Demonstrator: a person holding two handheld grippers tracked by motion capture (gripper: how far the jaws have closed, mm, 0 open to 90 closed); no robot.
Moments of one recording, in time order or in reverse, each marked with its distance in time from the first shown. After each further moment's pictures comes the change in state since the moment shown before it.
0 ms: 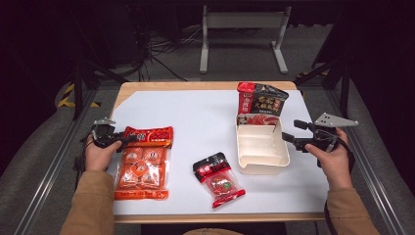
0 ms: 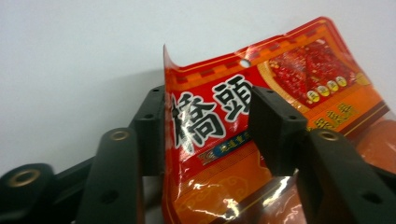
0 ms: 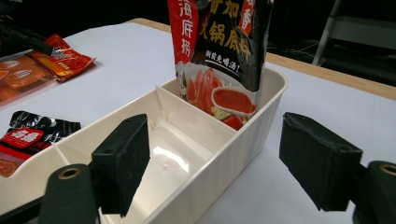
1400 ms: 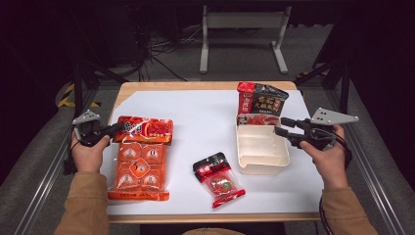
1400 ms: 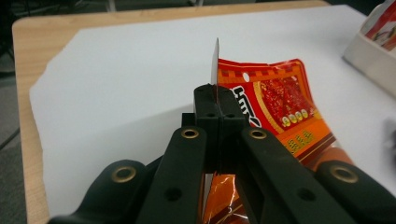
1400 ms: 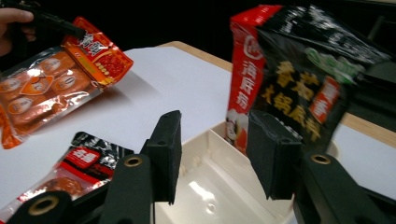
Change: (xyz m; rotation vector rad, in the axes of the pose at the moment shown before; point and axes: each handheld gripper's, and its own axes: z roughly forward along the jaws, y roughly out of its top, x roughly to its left) left arm -0.042 0.023 -0.074 -0.227 0.024 0.073; right arm 0.045 0.045 -0.008 -0.061 0.108 -0.105
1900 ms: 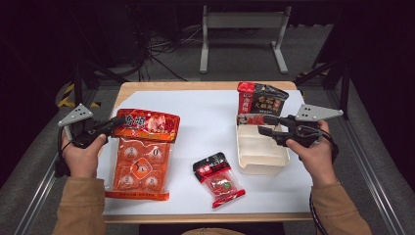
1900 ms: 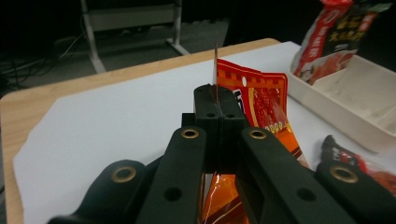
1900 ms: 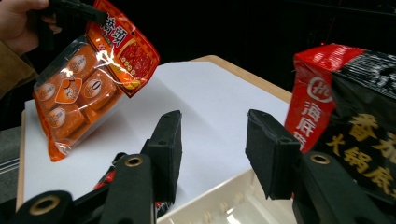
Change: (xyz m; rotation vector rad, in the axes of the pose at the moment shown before) left arm -0.051 0.033 -0.043 -0.135 -0.087 0.122; right arm 0.025 0.027 0.023 -0.026 0.125 -0.030
